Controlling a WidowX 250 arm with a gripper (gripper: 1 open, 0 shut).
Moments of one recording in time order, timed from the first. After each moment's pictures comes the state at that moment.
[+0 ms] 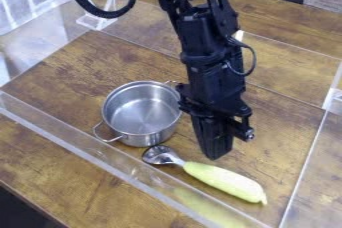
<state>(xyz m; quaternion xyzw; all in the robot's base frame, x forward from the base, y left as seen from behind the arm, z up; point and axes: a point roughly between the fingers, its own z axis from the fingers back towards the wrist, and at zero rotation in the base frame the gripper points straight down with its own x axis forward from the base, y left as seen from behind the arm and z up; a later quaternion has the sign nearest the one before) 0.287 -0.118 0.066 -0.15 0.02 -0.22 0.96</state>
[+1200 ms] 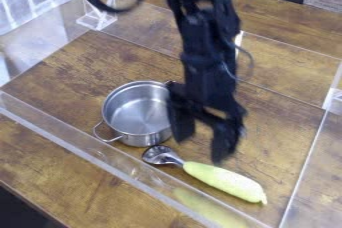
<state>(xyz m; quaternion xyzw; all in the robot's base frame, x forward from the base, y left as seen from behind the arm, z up) 0.295 -0.092 0.075 -0.09 0.02 -0.15 0.98</state>
